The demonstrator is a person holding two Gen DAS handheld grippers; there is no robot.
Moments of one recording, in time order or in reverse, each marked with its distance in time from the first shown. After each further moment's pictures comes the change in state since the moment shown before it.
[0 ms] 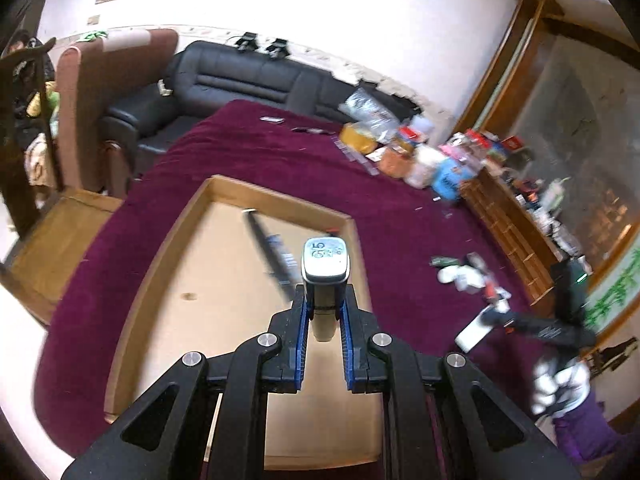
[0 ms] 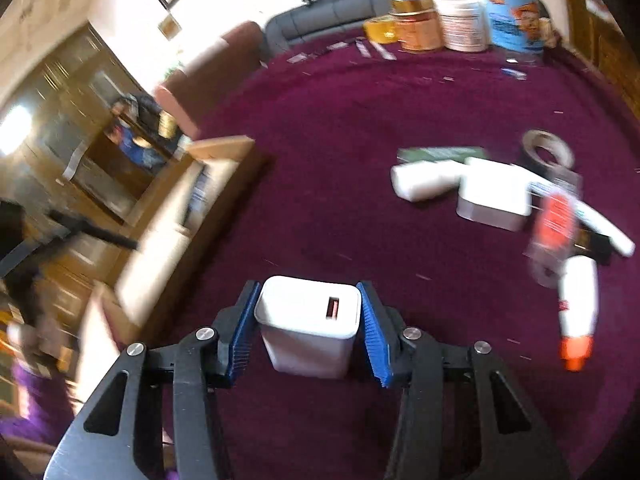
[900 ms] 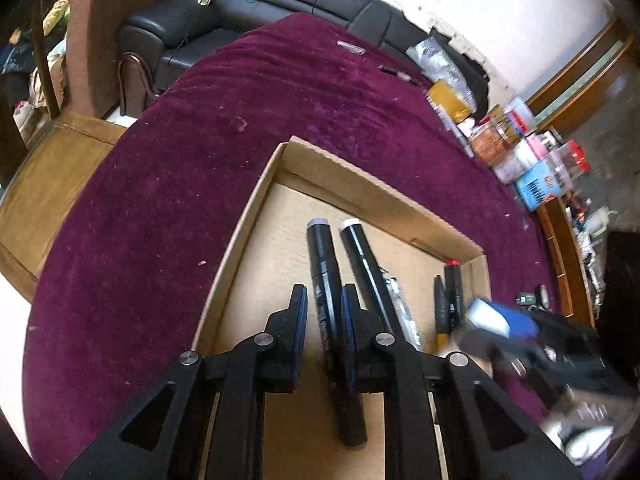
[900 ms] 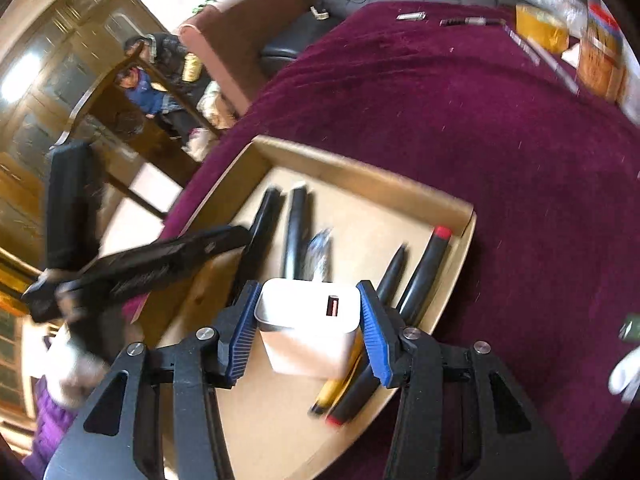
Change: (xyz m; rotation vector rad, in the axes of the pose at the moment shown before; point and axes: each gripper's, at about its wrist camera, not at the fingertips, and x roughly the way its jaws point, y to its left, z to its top) left arm 0.138 0.101 0.052 -0.207 0.256 0.012; right arm 0.196 0.136 0.104 -0.156 0.217 -0.077
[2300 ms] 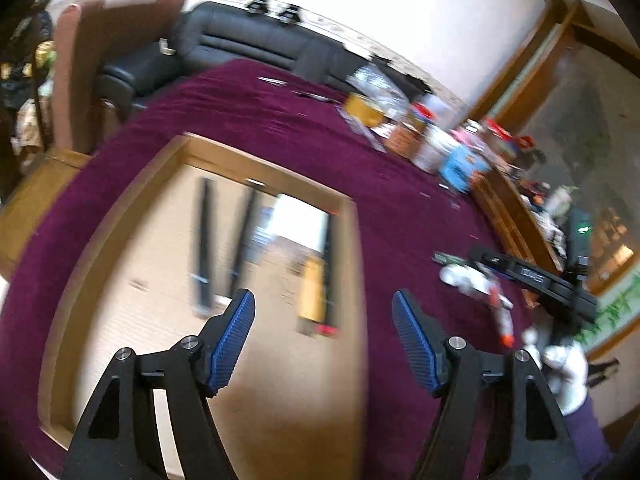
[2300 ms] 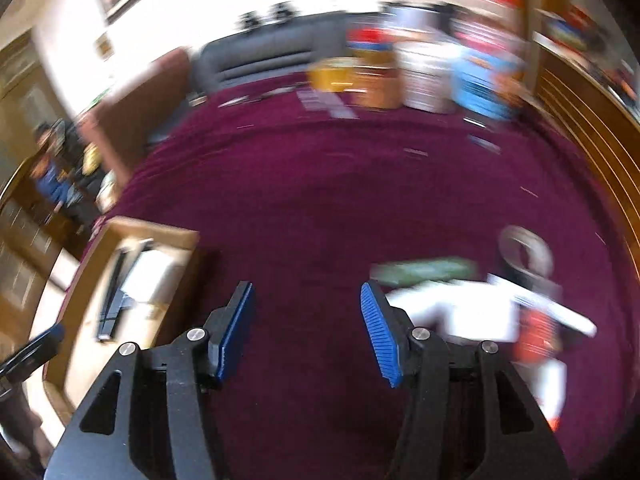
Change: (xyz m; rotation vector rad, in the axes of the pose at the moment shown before) left arm -0.068 -0.105 -0.102 0.119 -0.144 -0.095; right arm -0.151 -0.156 -0.105 0.311 -0.311 -0.365
